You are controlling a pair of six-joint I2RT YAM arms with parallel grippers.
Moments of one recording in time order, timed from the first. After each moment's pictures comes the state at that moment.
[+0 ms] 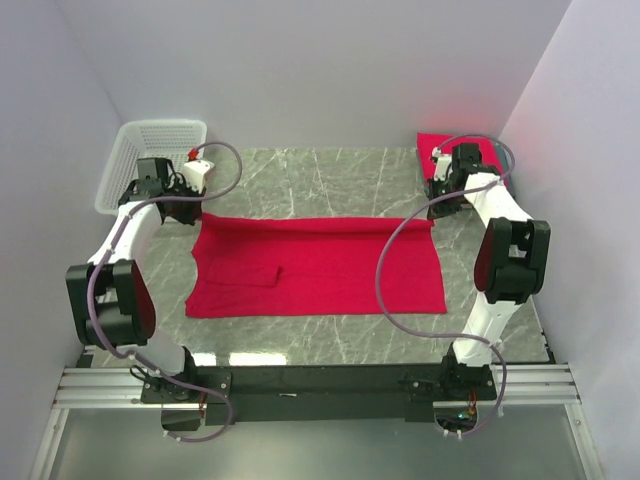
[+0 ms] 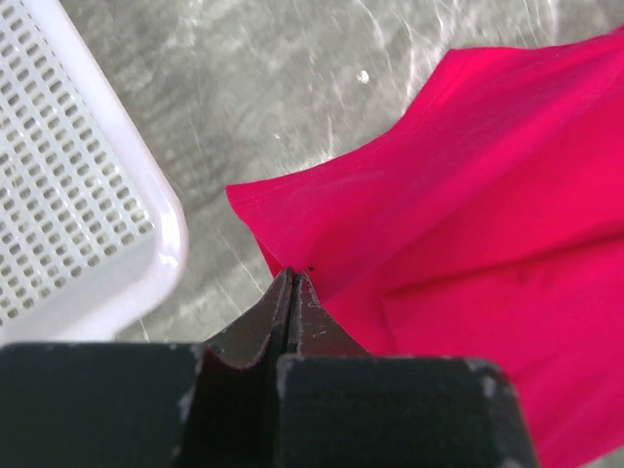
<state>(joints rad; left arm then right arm) 0.12 1.58 1.21 -0.49 0.37 0.53 -0.07 1.90 1.52 -0.73 -0.22 -0.14</state>
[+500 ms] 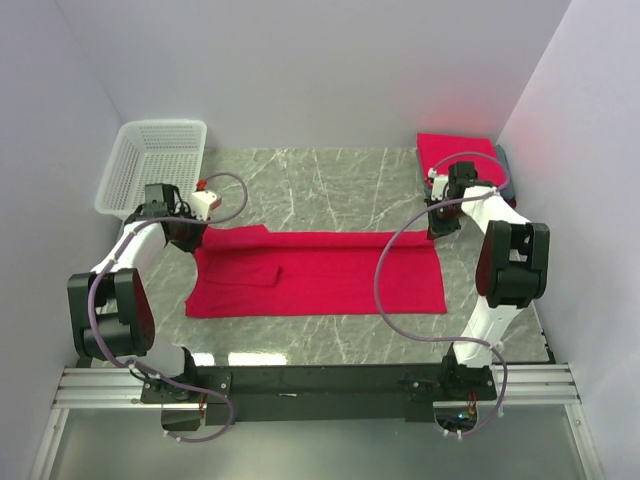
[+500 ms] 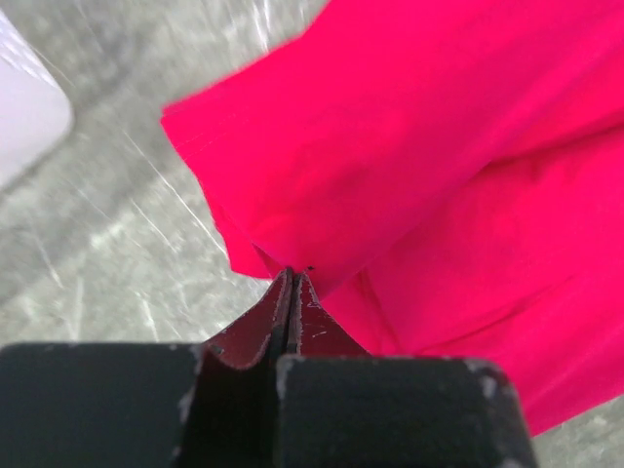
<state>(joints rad) 0.12 1.50 1.00 -0.50 0.32 0.61 -0.08 1.85 1.33 -0.70 -0.20 -0.18</state>
